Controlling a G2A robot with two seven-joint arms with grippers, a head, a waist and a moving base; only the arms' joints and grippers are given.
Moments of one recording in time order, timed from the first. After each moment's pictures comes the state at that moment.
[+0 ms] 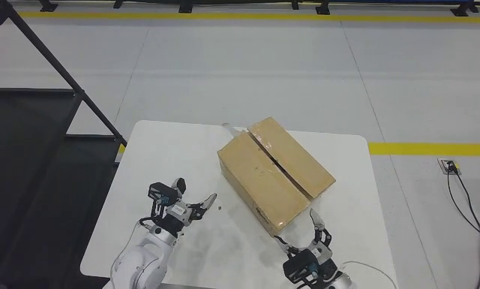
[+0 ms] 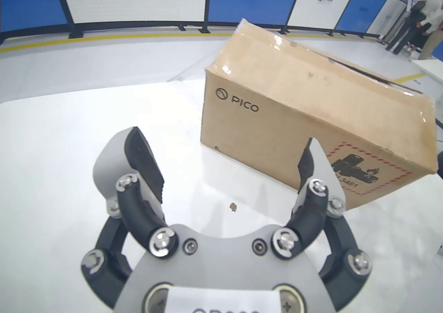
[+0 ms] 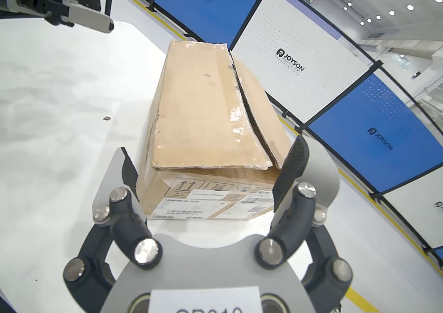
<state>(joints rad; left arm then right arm) 1.33 -1.23 -1.36 -1.63 1.14 -0.25 0.07 -1.64 -1.22 1.24 -1.93 -1.98 0.05 -0.20</state>
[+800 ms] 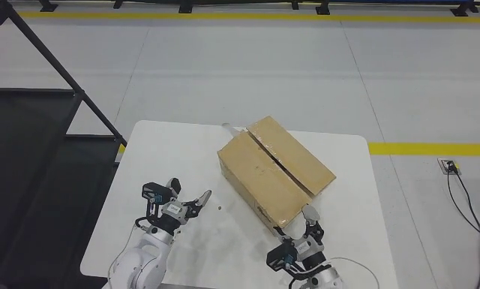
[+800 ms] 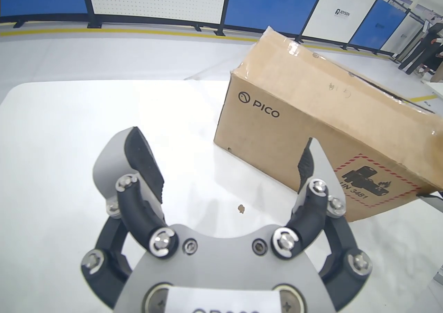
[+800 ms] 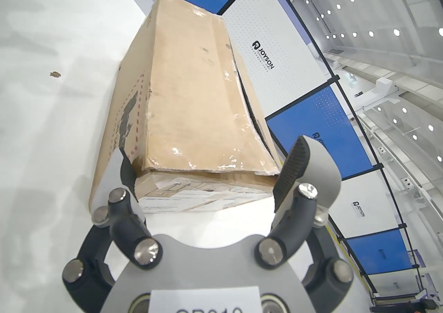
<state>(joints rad) 1.33 -1.23 -1.36 -1.63 1.11 -0.22 0.07 -1.55 -1.24 1.16 -1.84 -2.23 0.20 -0.03</state>
